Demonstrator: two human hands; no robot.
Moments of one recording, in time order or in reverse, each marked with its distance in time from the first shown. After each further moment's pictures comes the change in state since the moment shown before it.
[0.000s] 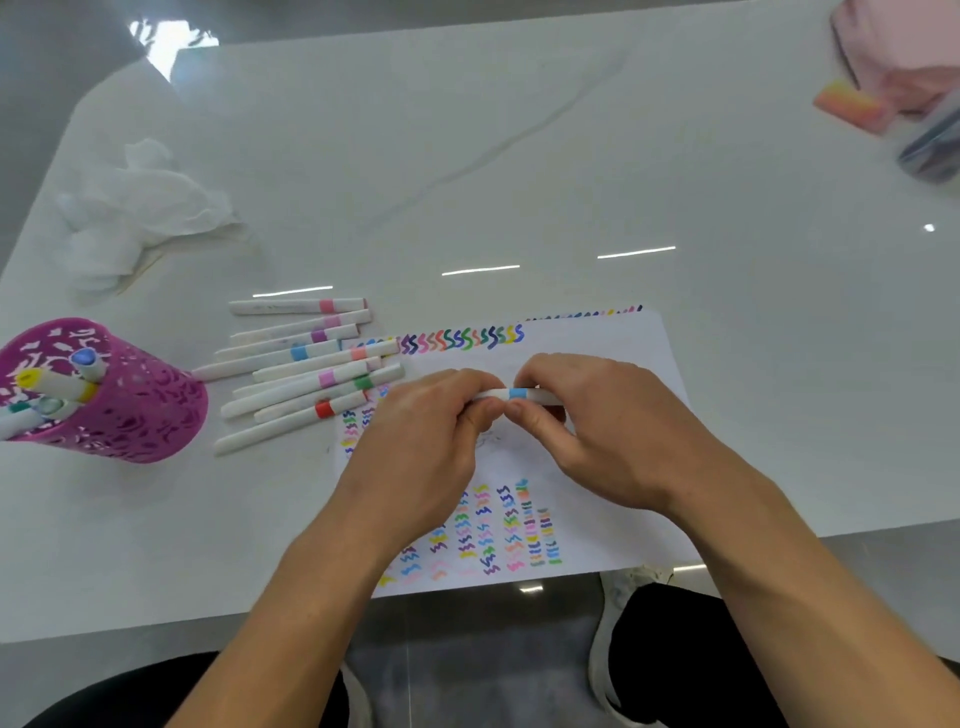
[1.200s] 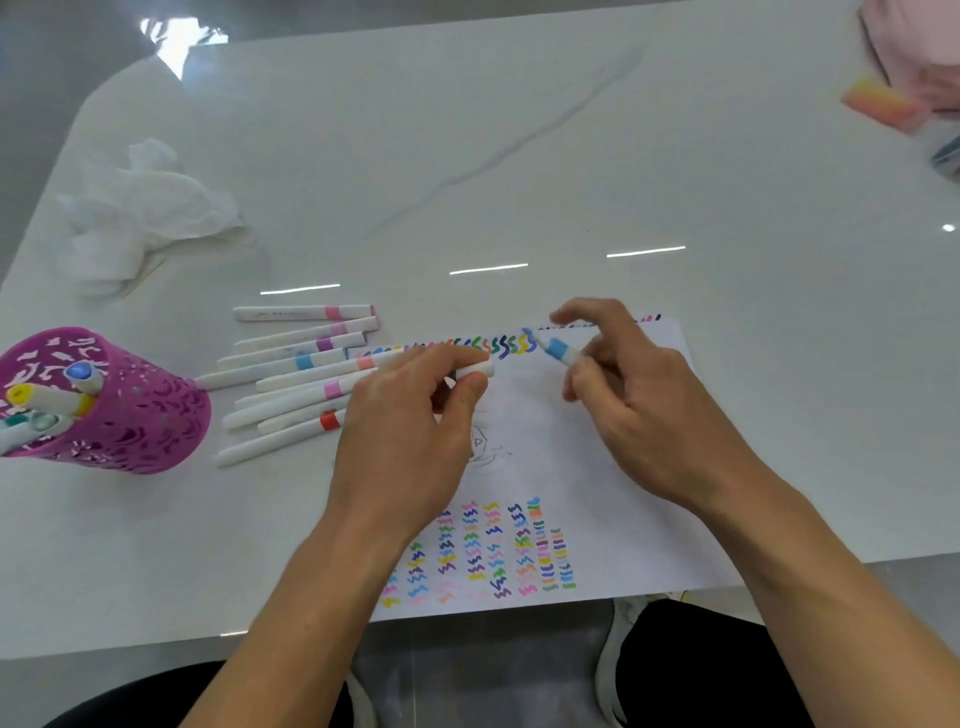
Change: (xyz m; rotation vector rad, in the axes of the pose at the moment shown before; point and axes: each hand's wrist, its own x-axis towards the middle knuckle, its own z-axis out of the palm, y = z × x) left_hand 0.011 -0.008 -0.001 -0.094 0.261 -0.129; right_hand 0.011 0.020 0.004 0.414 0.232 0.084
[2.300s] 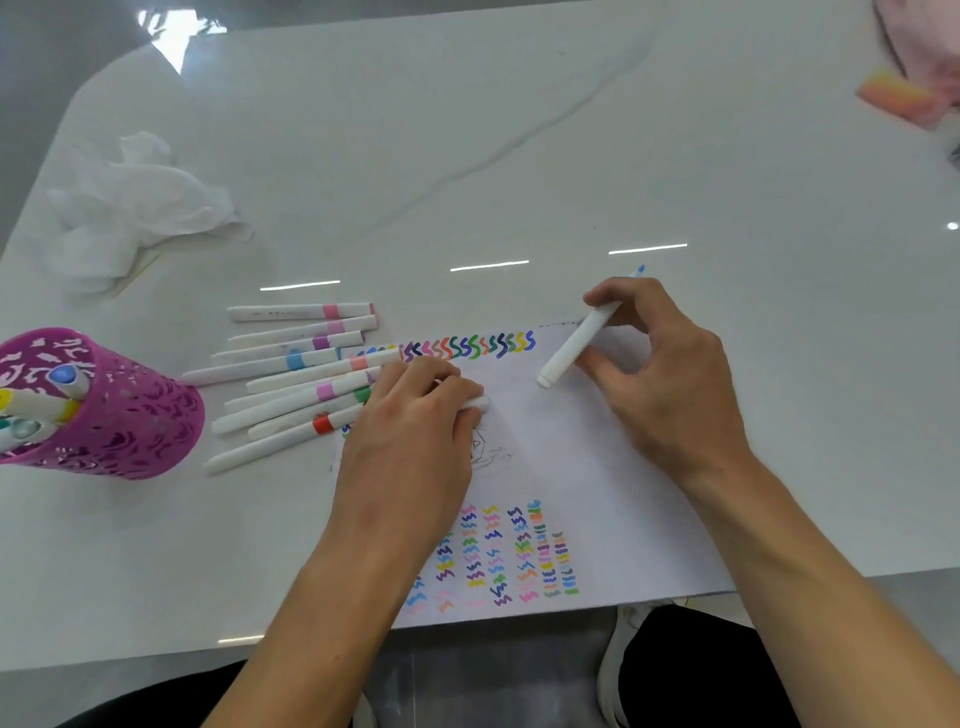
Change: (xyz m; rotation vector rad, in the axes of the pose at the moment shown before) left_hand -0.005 -0.007 0.009 0.302 -0.093 0.046; right_hand 0.020 0.022 0.009 -0.039 0.314 -0.029
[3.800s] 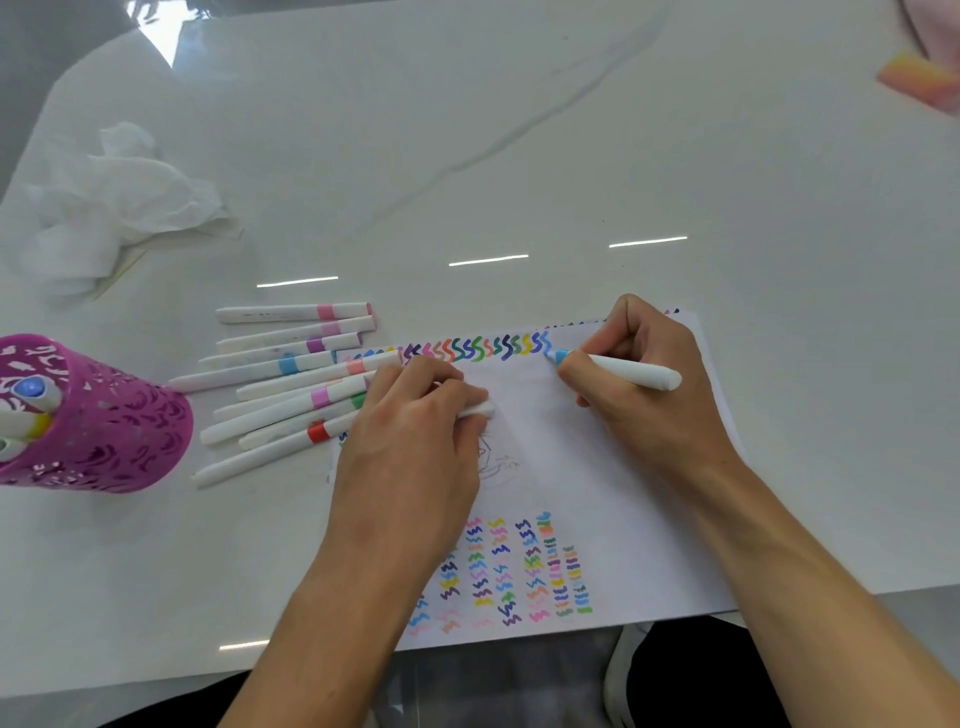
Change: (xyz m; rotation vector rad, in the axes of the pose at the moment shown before) left_hand 0.003 -0.001 0.000 -0.022 -0.008 -0.049; right_hand 0.002 -0.009 0.020 0.336 -0.048 0.265
